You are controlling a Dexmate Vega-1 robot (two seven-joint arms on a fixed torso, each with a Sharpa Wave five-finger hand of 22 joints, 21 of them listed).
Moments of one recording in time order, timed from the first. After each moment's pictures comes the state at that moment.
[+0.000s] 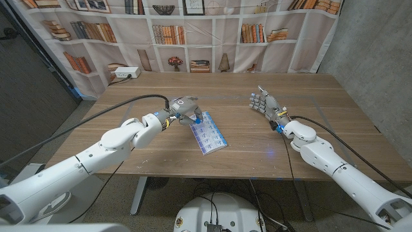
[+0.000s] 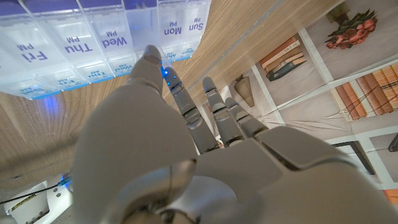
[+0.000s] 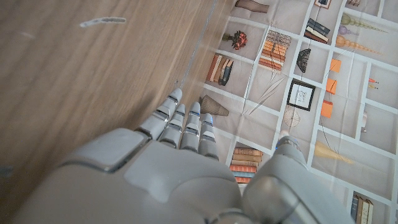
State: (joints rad) left arm 0.90 0.96 0.59 -1.96 0.87 0.04 0.03; left_hand 1.18 0.04 0.18 -0.11 0.20 1.06 -0.24 0.37 0.18 1.10 -0.22 0.19 0.19 0.64 -0.06 0.18 0.18 0.20 -0.04 0.20 0.18; right arm -0.90 -0.60 -0.43 -1.46 0.63 0.12 0.06; right_hand 0.21 0.00 0.21 -0.10 0.19 0.23 0.04 0.20 0.19 0.25 0.07 0.31 0.18 0.20 0.01 0.19 0.18 0.32 -0.04 0.21 0.18
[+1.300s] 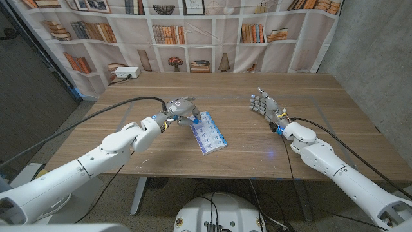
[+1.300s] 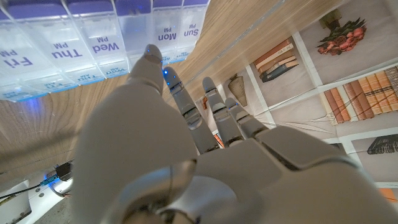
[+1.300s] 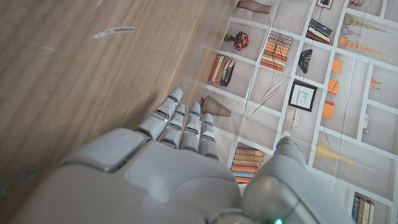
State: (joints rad) left arm 0.90 0.93 0.60 -1.89 0.86 0.04 0.12; left_hand 1.19 0.04 0.19 -0.10 0.20 1.07 -0.25 0.38 0.18 1.11 -0.22 0.19 0.19 0.65 -0.06 0.18 0.18 0.20 -0.04 0.20 0.18; right arm -0.92 -0.61 -0.43 -1.48 0.63 0.12 0.04; right_hand 0.21 0.00 0.20 -0.10 0.19 0.23 0.04 0.20 0.19 0.25 0.07 0.30 0.18 0.20 0.01 0.19 0.18 0.32 -0.04 0.21 0.18
